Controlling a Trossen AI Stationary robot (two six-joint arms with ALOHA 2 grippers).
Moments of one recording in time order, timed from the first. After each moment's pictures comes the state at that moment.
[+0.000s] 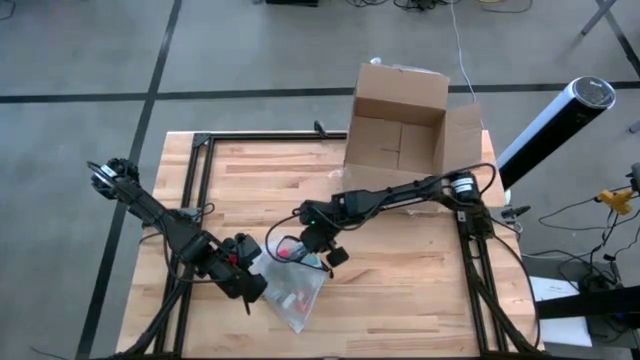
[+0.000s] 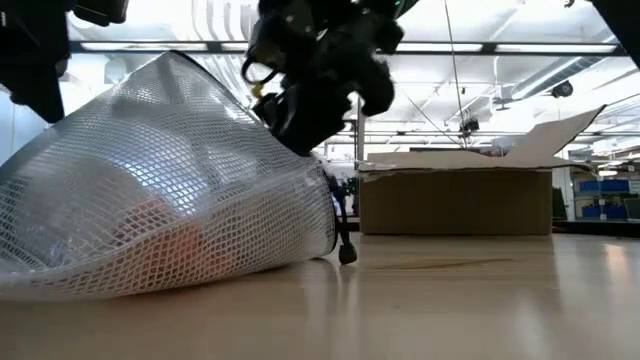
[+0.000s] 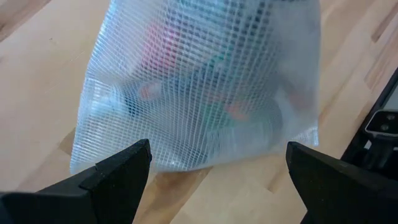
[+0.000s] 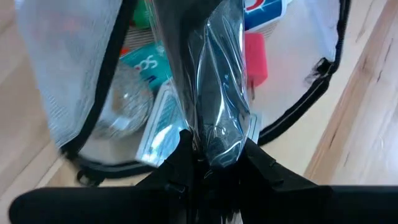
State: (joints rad) left arm -0.66 1.32 0.98 -0.82 -0.27 -1.39; right arm 0.05 2.10 1.65 -0.54 -0.27 -0.48
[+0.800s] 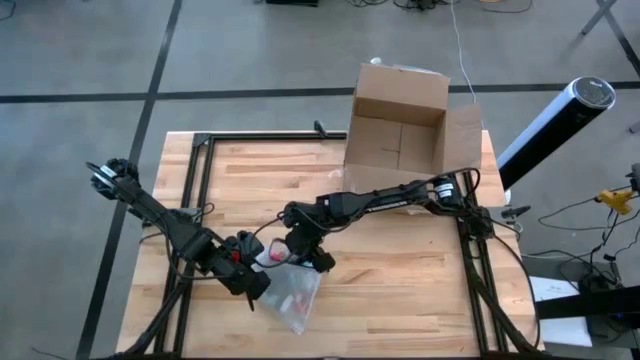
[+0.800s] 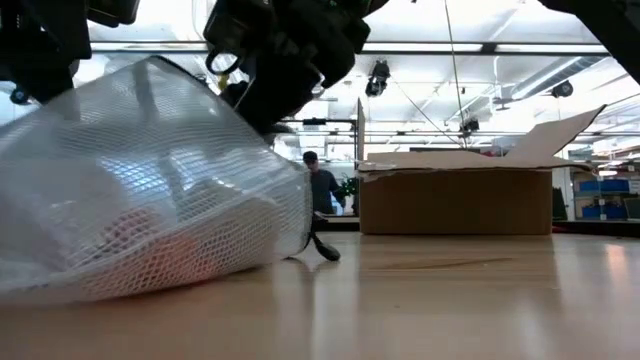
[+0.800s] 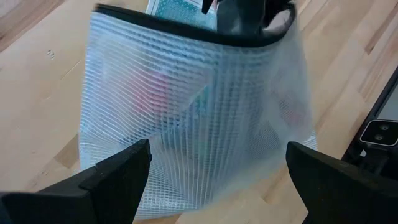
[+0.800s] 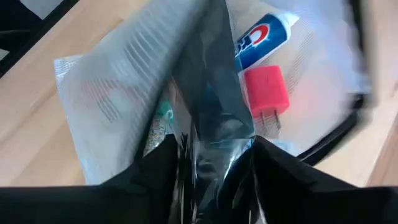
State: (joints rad) left arm -0.63 1.32 0.98 -0.80 -0.28 -1.37; right arm 0.05 2.20 1.86 -0.61 -0.43 -0.42
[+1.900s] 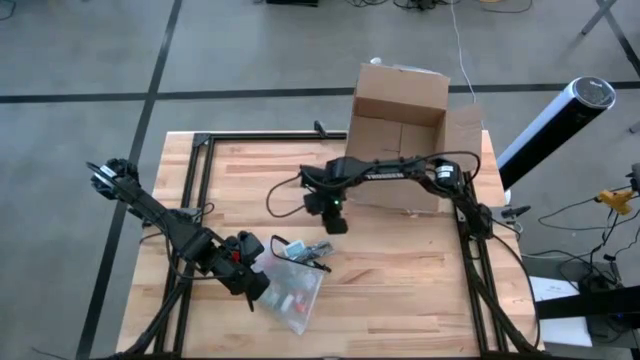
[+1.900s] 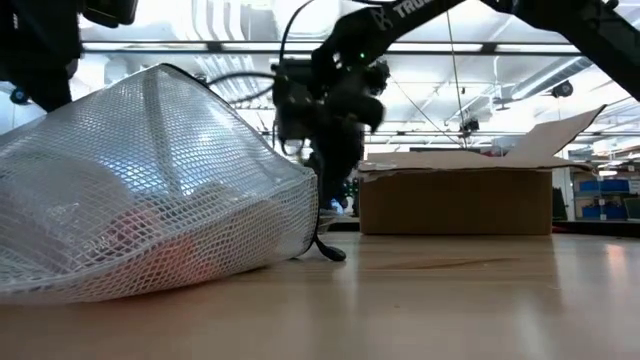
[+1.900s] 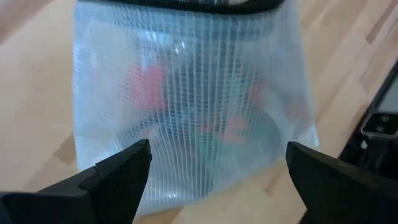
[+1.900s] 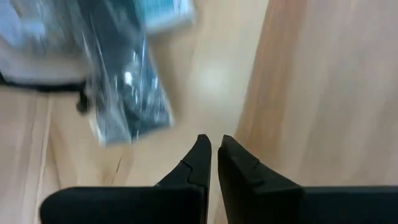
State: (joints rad) left arm -0.63 1.32 0.98 -0.80 -0.25 -1.35; right arm -0.18 2.20 1.77 -0.98 -0.45 -0.37
